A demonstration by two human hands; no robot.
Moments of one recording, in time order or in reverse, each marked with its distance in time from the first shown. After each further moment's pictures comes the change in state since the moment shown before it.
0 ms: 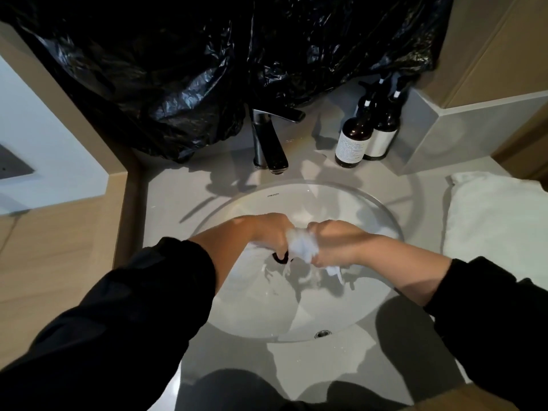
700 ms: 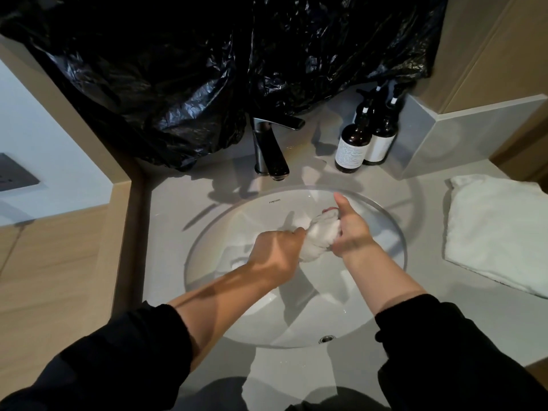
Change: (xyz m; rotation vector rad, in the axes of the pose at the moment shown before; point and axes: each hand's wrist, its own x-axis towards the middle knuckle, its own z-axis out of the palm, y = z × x) left_hand -0.025 0.019 0.051 0.467 0.699 0.138; right_hand 0.035 0.007 0.007 2.023 0.387 0.373
